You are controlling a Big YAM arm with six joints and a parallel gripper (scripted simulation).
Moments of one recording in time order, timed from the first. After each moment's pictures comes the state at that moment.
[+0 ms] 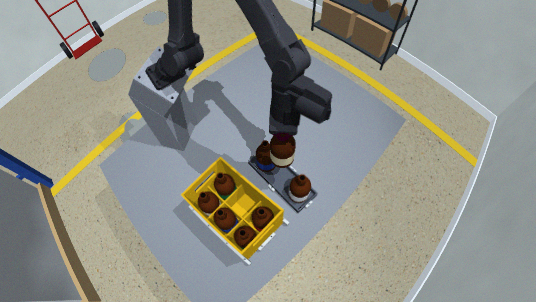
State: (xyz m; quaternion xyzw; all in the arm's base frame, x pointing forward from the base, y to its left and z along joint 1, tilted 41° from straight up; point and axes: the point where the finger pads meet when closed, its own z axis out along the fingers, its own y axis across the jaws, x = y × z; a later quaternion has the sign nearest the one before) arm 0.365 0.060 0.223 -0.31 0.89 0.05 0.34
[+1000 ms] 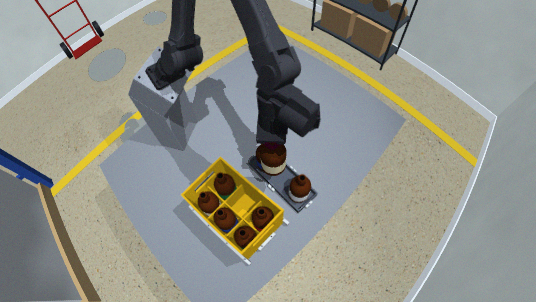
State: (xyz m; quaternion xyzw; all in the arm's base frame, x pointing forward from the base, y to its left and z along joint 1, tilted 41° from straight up) arm 0.364 0.022 0.214 -0.30 0.89 0.05 0.34
